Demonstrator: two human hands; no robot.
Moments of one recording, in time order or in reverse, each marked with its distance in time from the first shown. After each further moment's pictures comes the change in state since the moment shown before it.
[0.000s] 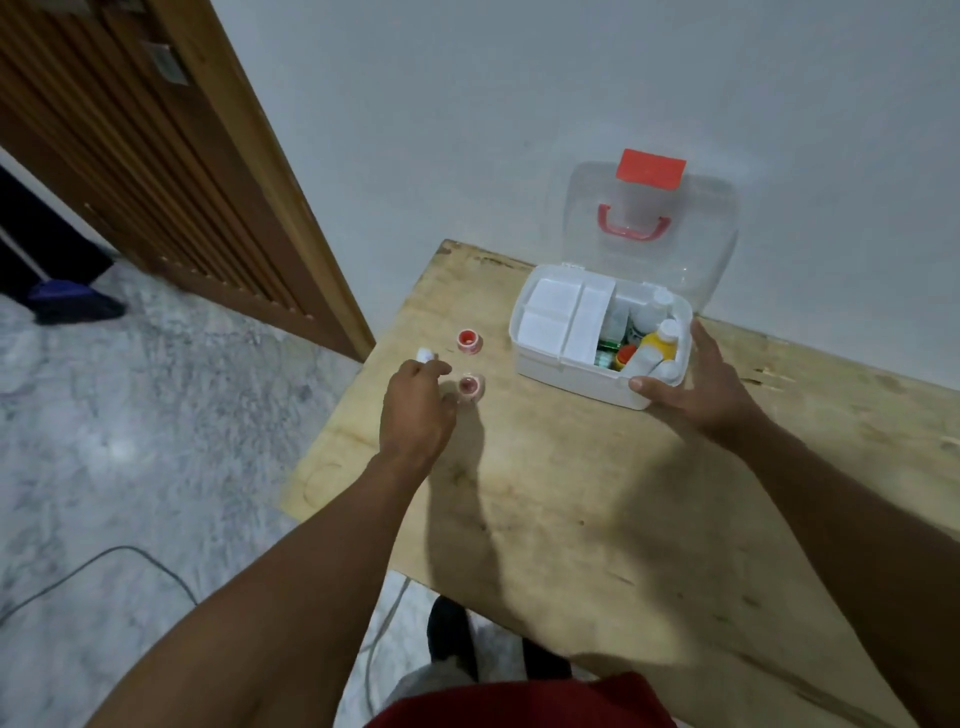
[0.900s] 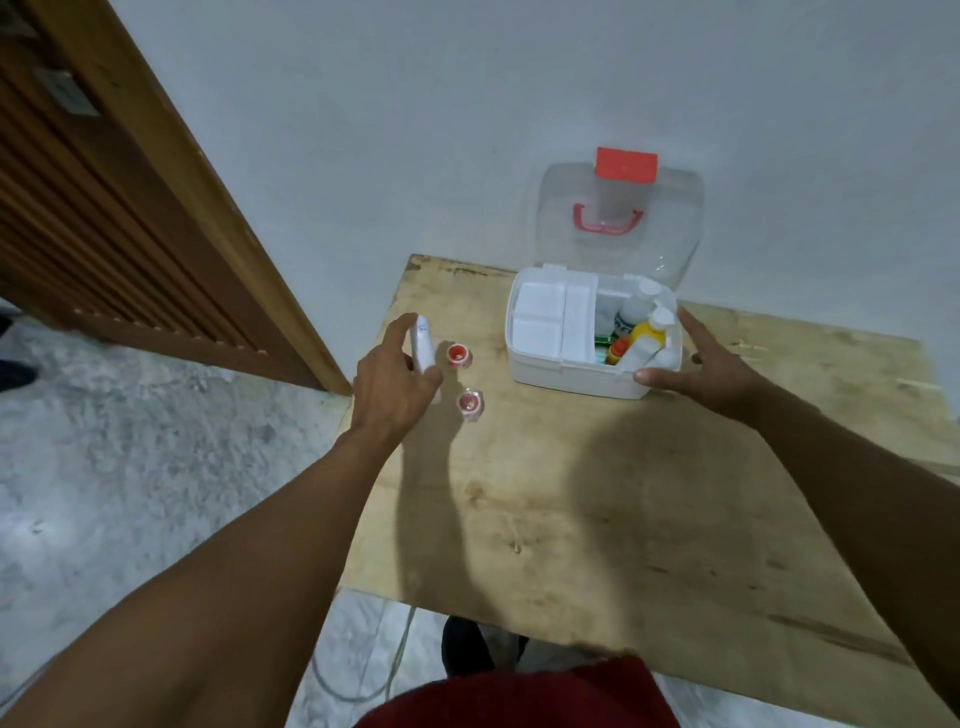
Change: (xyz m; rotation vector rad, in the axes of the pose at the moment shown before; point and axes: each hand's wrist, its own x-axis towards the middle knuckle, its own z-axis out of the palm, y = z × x) left_hand 0.059 -0.021 -0.036 -0.262 -0.078 0.153; right_hand -0.004 -0.017 0.000 0.060 -0.019 0.135
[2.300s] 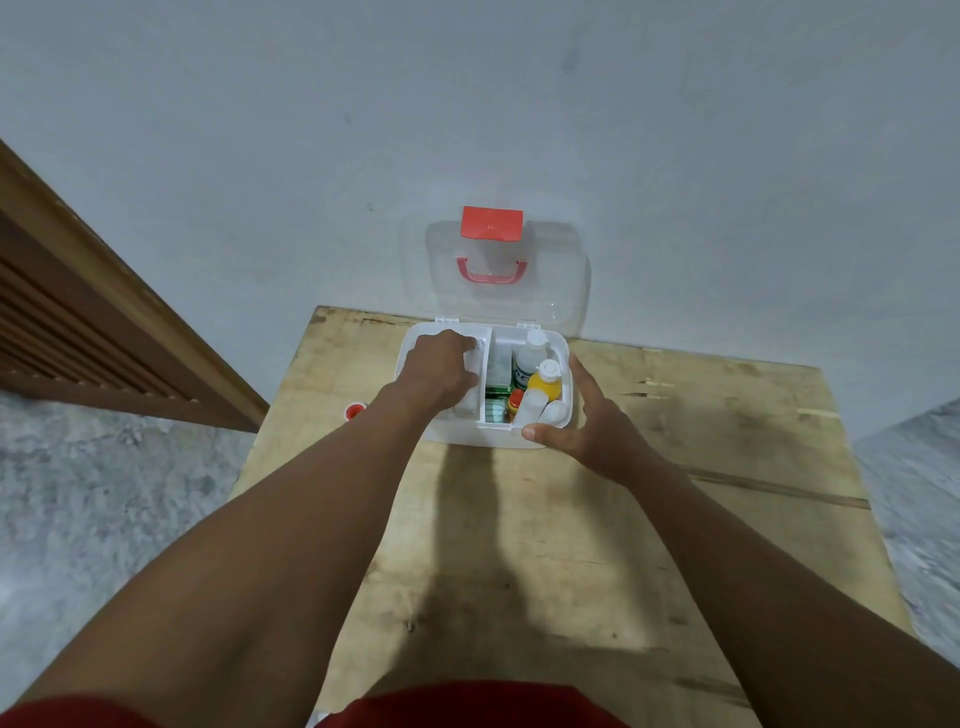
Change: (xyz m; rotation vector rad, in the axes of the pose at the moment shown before) left_hand 0.077 0.138 0.111 0.236 -0.391 0.019; right_hand -0.001 0.009 -0.003 0.013 0.030 -0.135
